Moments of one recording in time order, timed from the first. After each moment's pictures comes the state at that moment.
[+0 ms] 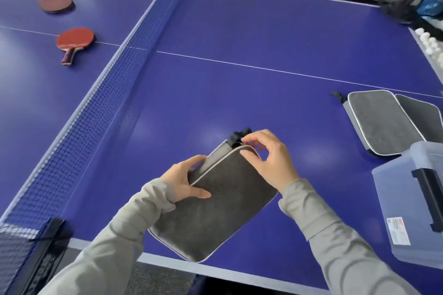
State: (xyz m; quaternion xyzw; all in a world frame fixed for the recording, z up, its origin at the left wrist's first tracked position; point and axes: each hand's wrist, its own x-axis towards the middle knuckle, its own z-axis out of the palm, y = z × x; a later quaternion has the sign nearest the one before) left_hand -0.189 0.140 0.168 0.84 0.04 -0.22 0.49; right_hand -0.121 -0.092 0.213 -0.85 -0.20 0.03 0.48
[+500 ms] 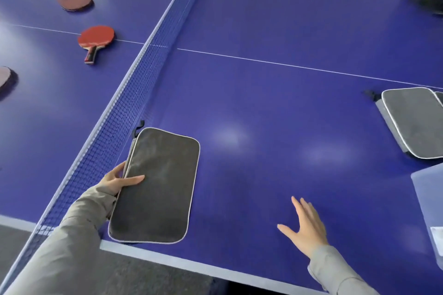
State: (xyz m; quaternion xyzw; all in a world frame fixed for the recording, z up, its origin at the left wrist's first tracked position) left_hand -0.241 0.340 0.110 0.62 0.40 -0.11 0.67; right_hand -0.211 -0.133 0.074 -0.94 0.02 0.29 0.18
